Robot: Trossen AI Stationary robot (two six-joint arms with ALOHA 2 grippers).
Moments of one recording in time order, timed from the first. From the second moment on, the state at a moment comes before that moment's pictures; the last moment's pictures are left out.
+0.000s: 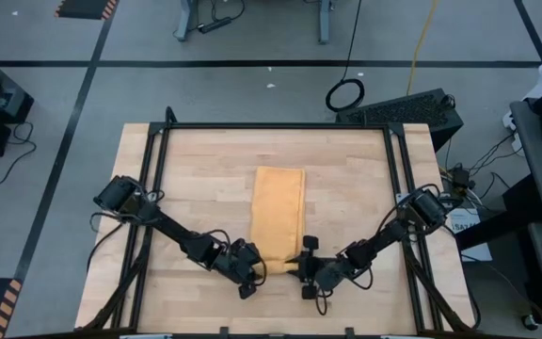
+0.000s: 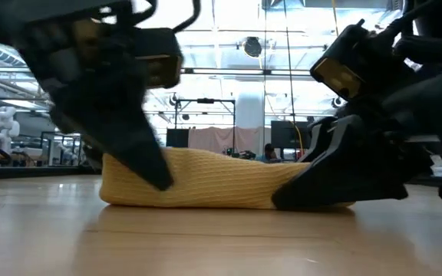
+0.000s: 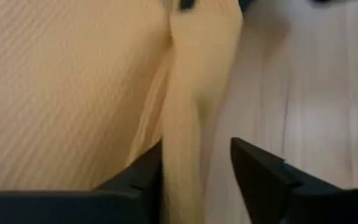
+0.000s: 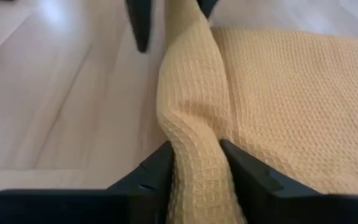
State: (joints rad) left arm -0.51 1.88 0.93 0.08 -0.19 -0.81; right arm 0.58 2.04 0.77 0.55 0.54 0.37
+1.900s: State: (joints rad) left arm -0.60 1.89 0.93 -0.03 -0.50 -0.30; right arm 0.61 1.98 0.76 0.55 0.50 0.48
